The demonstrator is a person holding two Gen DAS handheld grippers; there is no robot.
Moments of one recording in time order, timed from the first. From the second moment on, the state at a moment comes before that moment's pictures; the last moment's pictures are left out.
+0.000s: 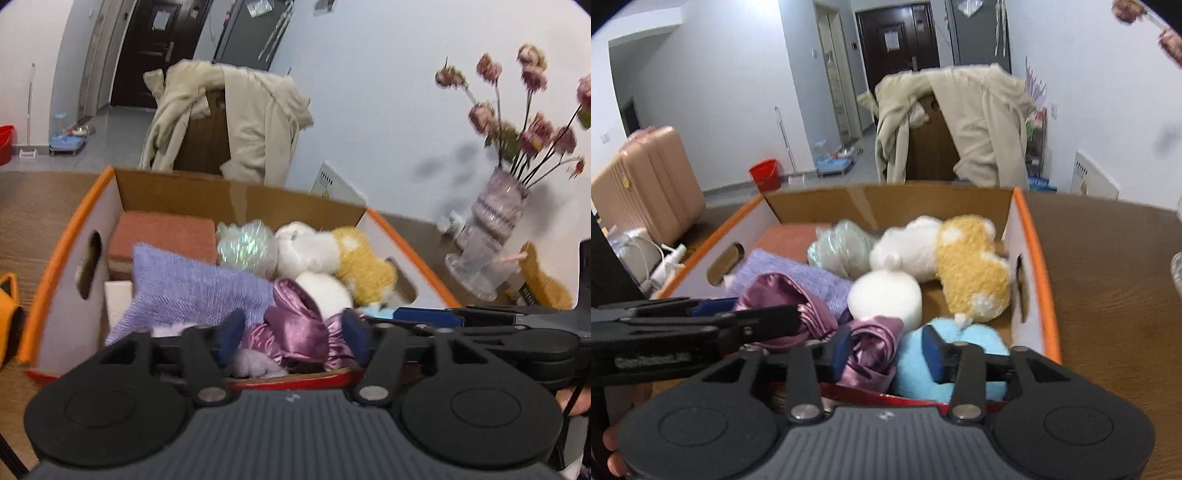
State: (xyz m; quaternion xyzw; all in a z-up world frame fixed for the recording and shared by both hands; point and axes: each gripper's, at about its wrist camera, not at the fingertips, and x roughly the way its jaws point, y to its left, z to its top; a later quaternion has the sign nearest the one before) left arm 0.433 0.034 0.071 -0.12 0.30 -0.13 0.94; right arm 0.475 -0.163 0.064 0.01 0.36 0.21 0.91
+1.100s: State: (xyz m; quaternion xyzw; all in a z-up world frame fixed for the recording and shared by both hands) left arm 0.077 0.020 0.071 -0.05 0.17 -0.07 0.98; right arm 0.123 -0.204 0.052 0.01 0.22 0.18 0.96
